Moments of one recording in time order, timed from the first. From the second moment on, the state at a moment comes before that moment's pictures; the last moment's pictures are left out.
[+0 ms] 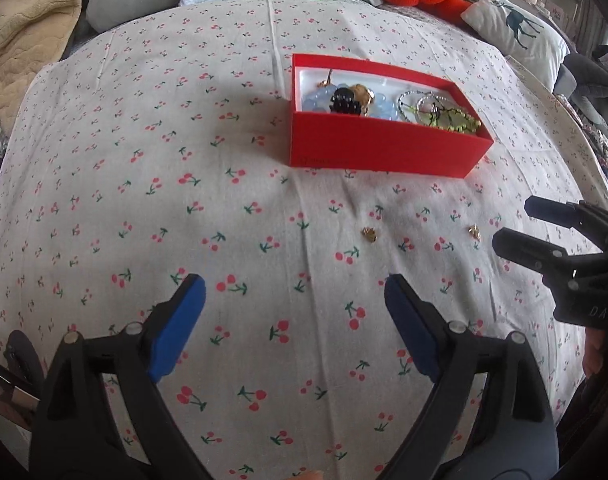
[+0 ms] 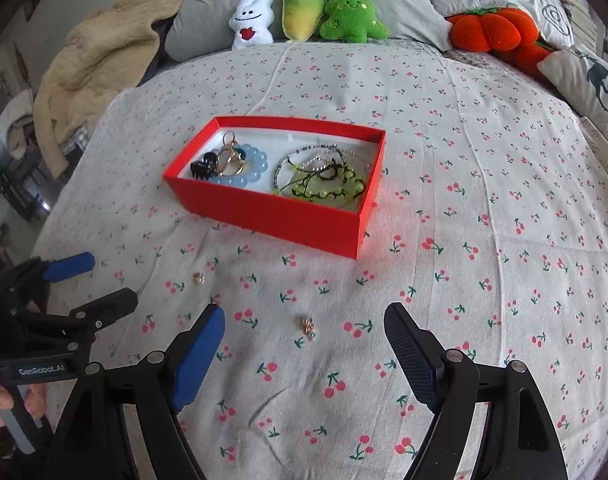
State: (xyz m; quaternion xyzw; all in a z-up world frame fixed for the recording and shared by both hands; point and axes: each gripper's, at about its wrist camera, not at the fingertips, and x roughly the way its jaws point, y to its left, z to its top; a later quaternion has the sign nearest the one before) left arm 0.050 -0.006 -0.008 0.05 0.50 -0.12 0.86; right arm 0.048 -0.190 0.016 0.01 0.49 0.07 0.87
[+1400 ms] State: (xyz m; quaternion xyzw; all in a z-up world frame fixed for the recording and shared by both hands) left arm 0.042 -0.019 -0.033 0.07 0.49 -0.17 0.85; right arm 0.050 -0.181 -0.026 -0.06 0.49 0.08 0.87
